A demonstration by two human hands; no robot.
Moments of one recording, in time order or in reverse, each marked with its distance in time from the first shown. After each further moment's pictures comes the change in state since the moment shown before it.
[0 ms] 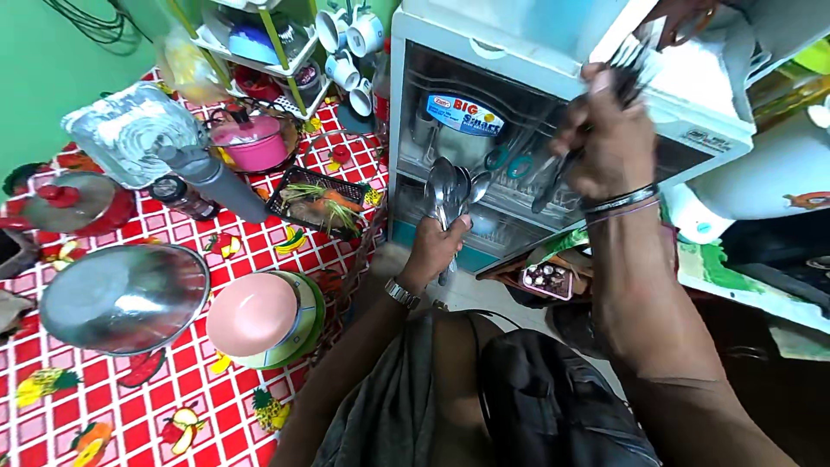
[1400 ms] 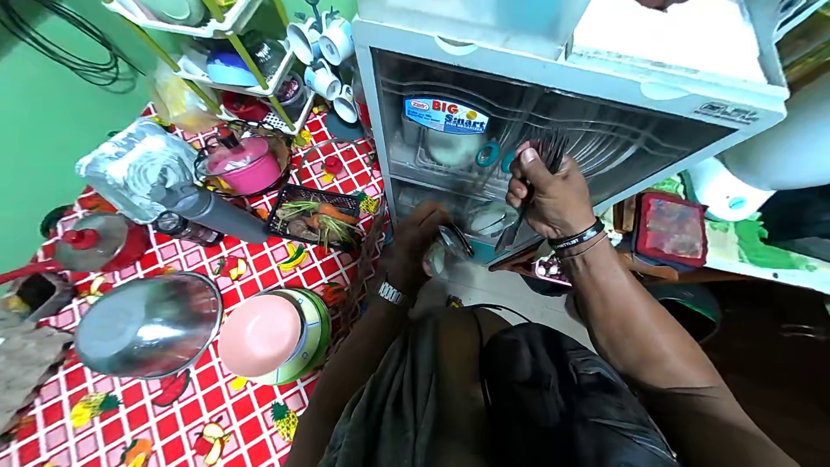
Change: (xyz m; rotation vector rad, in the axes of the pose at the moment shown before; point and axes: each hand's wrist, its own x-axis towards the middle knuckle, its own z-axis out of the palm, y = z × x) left_hand 0.044 -0.018 -0.016 0.367 0.049 1.040; right_hand -0.022 0.071 -0.032 0.118 -0.054 0.173
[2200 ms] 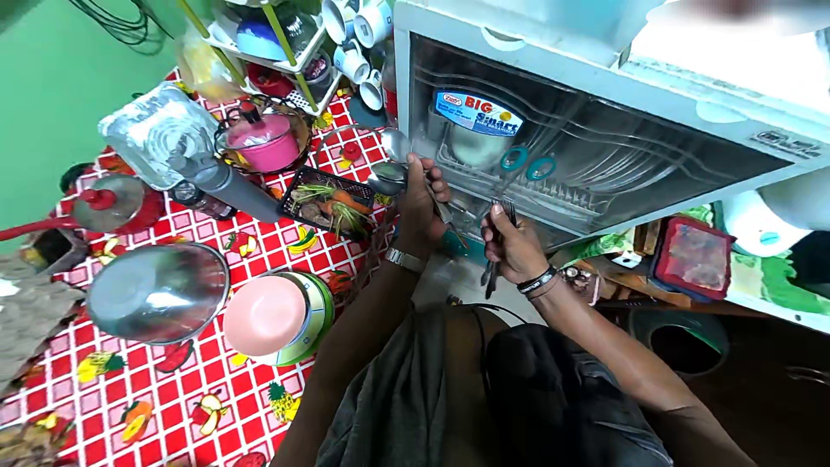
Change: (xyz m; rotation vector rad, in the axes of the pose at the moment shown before) left_hand 0.054 -0.035 0.009 -1.196 0.657 -0.916; right_hand -0.031 0.082 0.023 0.013 0.053 0.448
